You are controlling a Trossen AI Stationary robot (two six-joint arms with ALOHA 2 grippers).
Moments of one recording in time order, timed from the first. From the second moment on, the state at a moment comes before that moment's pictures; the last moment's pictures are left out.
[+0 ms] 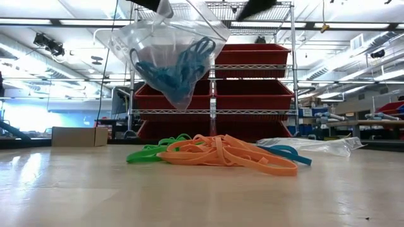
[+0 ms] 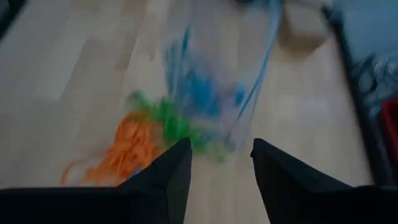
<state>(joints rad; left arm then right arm) -0.18 1.40 1.37 -0.81 -0.24 0.72 0.27 1.45 1.30 -0.65 0.30 -0.03</state>
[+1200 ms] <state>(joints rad) -0.18 1.40 1.37 -0.81 -0.23 0.67 0.34 1.68 0.64 0.26 0.13 0.37</state>
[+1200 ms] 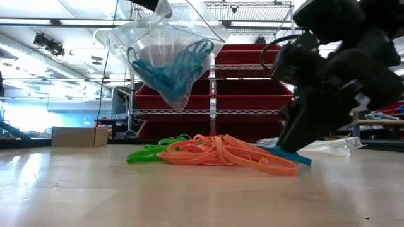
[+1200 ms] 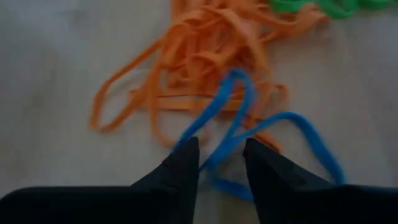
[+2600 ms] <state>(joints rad) -0.18 1.40 1.37 -0.81 -0.23 0.67 0.21 1.33 0.64 -0.01 0.23 0.19</state>
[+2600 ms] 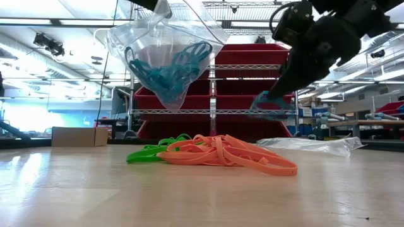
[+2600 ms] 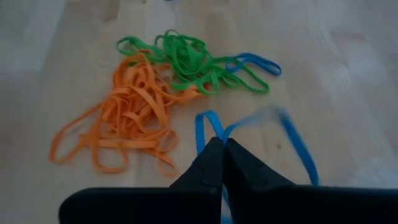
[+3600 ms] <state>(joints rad) -0.19 1.40 1.37 -0.81 -0.22 0.68 0.17 1.32 0.97 0.21 0.17 -0.17</state>
